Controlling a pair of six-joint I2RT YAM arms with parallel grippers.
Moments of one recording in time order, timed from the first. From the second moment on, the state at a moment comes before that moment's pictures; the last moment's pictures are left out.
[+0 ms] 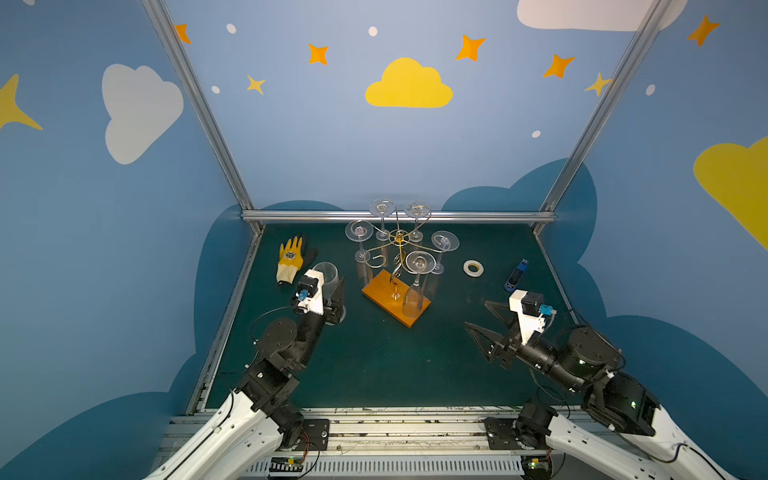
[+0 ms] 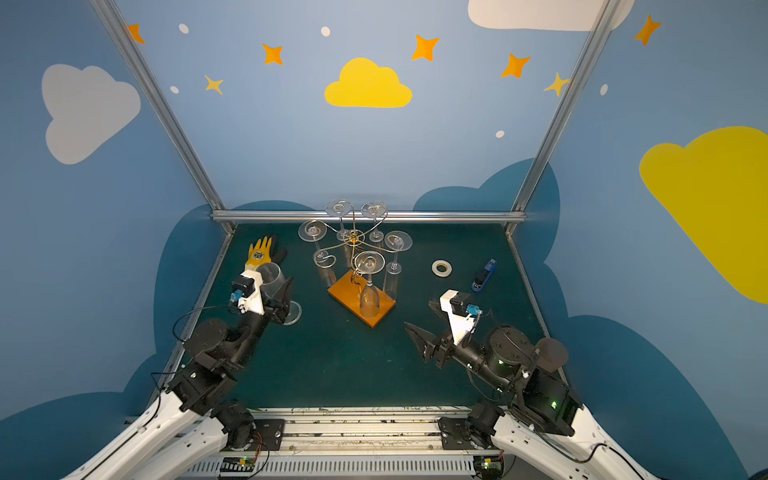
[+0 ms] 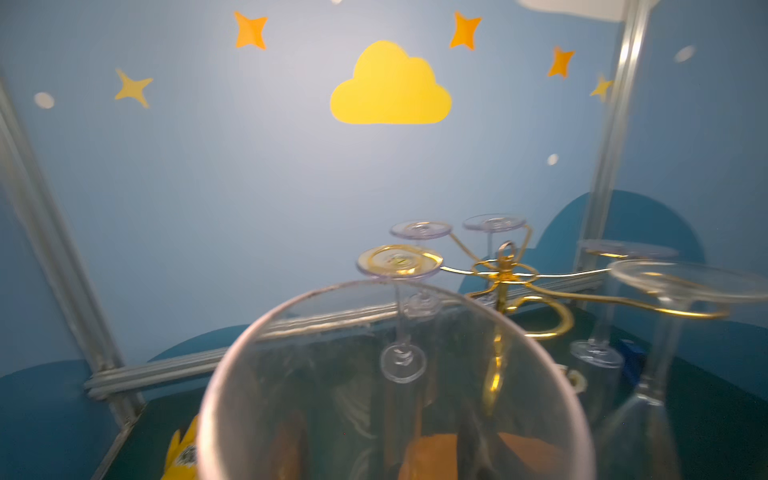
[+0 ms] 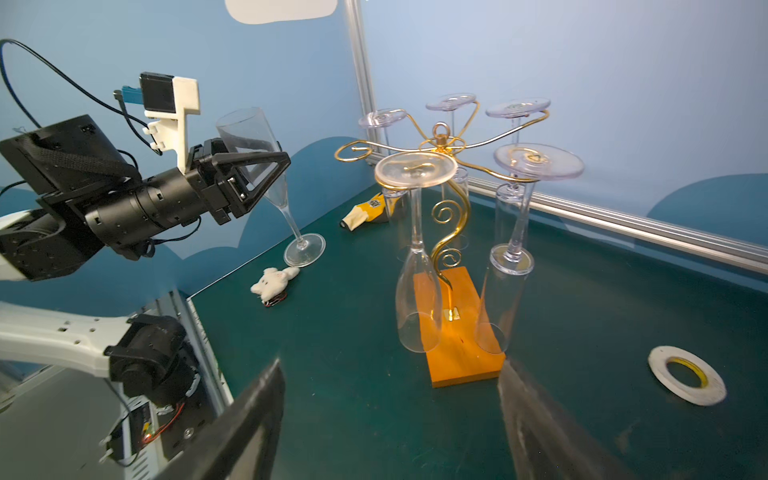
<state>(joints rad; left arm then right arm) -0.54 0.65 0.56 0.21 -0.35 0.06 0.94 0.47 0.84 -0.48 0.11 0.15</state>
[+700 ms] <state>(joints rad) -0.14 1.56 0.73 0.85 -0.02 -0.04 0.80 0.54 0.81 -0.41 0.37 0.09</state>
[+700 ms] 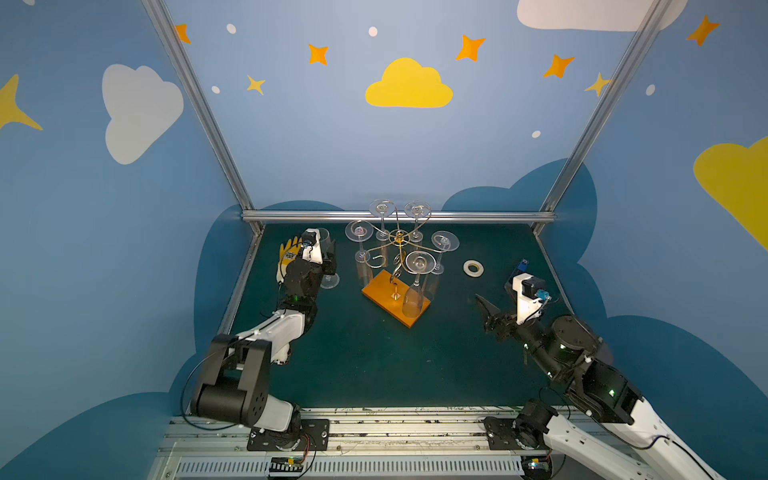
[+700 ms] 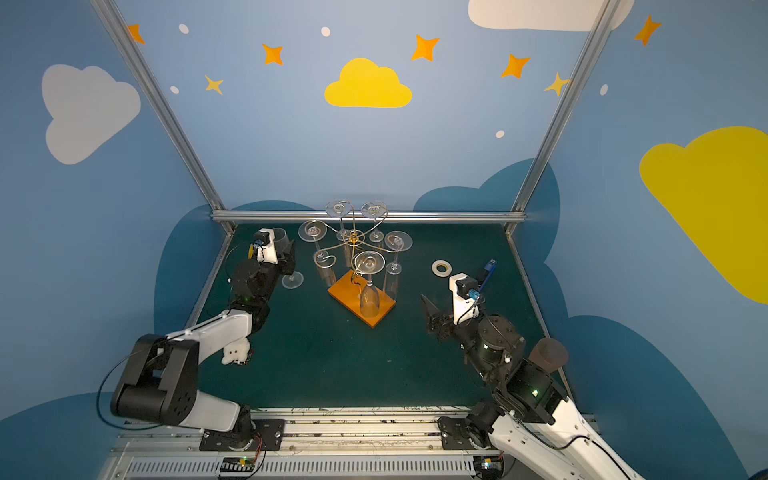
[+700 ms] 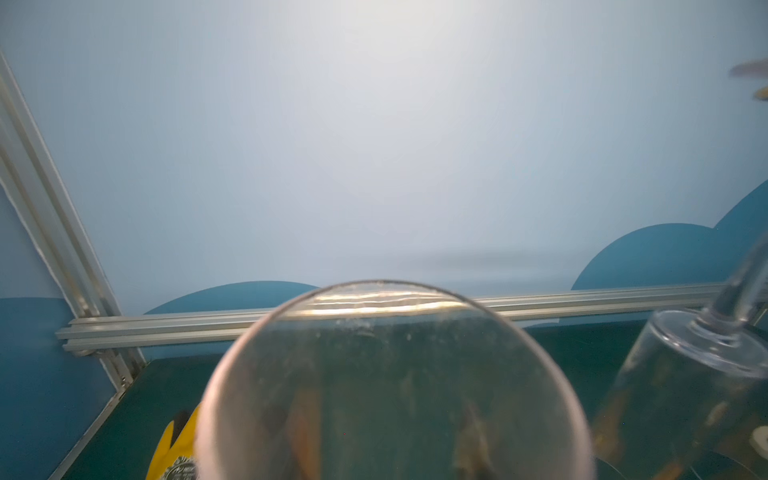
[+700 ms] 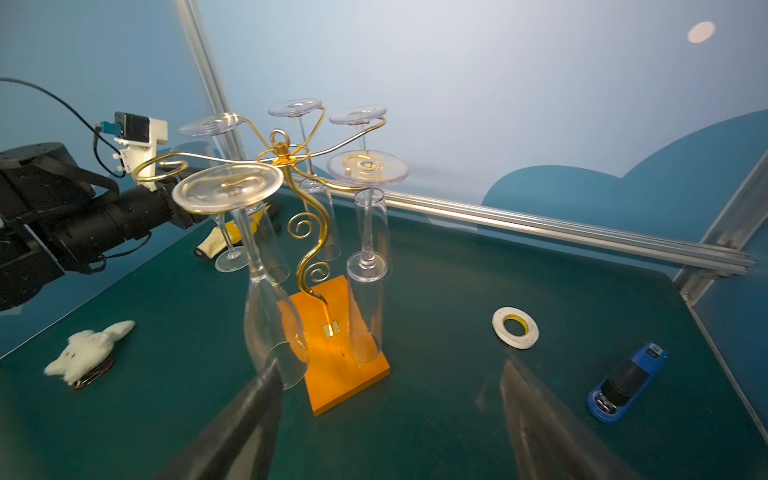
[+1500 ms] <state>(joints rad) -0.14 2.07 0.96 1.20 0.04 -0.02 0.76 0.57 0.82 -0.46 0.38 0.12</state>
